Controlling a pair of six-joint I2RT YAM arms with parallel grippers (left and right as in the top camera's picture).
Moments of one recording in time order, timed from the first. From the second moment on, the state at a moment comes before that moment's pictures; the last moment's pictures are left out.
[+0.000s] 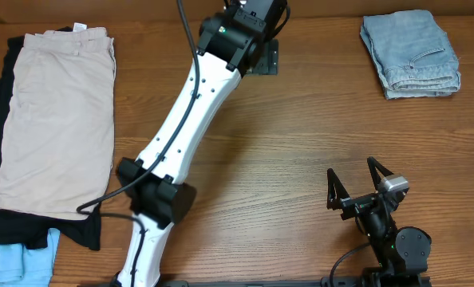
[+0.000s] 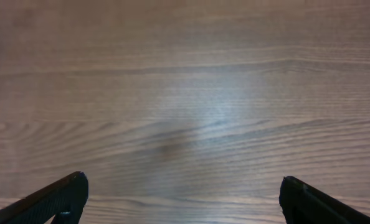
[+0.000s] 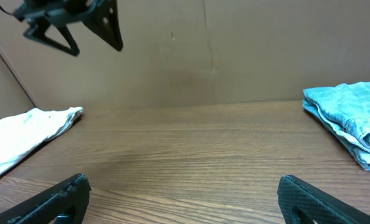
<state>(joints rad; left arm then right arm) -0.55 2.24 2.54 -1.35 -0.29 -0.47 0.04 0.01 0.02 0.00 -0.28 0.18</state>
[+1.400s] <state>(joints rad) 0.05 0.16 0.16 -0.05 0.31 0.09 0.04 0.01 0.02 -0.01 -0.28 0.18</state>
